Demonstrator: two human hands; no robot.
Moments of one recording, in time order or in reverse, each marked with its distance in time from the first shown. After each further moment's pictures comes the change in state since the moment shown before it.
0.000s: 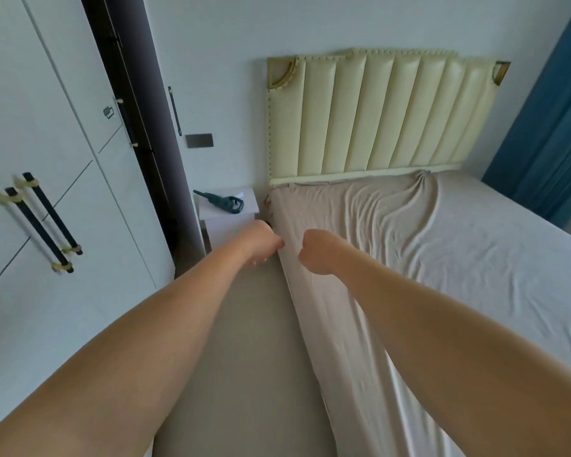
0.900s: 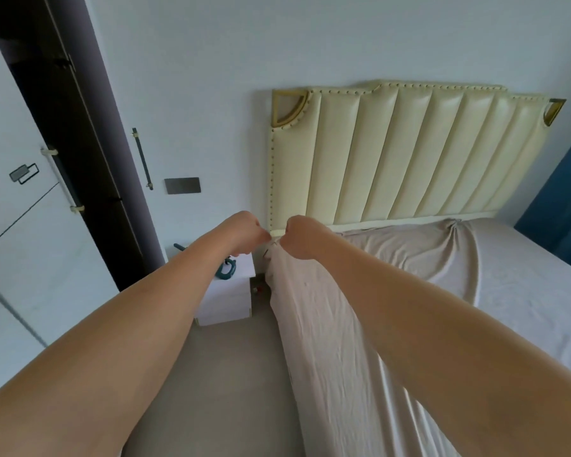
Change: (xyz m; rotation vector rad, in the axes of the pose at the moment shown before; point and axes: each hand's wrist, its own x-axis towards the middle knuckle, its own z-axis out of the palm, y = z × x) left_hand 0.453 0.059 -0.183 0.051 0.123 -0.028; right_hand 0.489 -0.027 -0.158 -0.008 0.084 -0.083
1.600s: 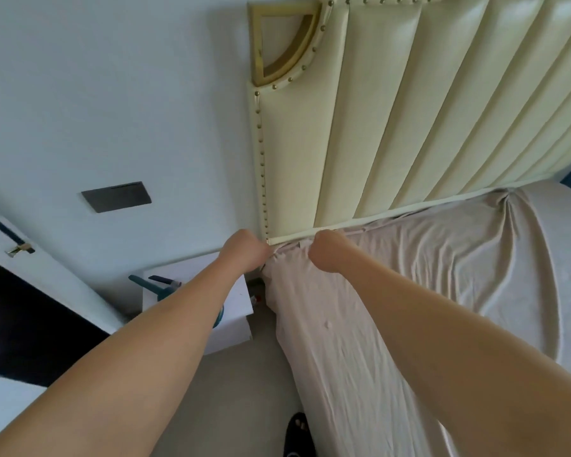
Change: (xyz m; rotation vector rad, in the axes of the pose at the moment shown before) left_hand 0.487 -0.023 0.048 -0.142 -0.087 -0.127; right_hand 0.488 0.138 0.064 0.034 -0.255 0.199
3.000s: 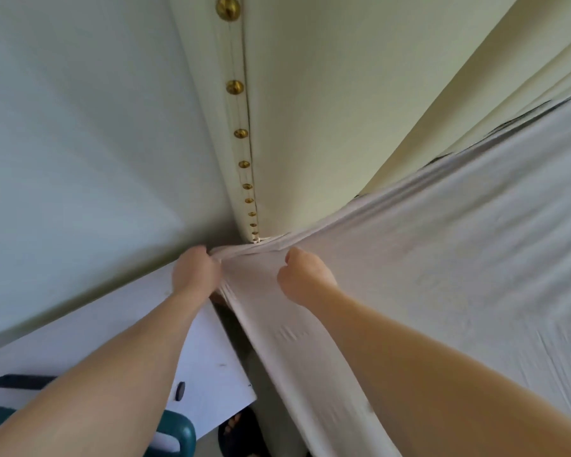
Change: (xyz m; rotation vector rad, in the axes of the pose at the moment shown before) left_hand 0.524 -0.245 0.203 0.367 -0.004 -0.064; right_hand 0.466 0.018 0.234 0.396 -0.137 0.411
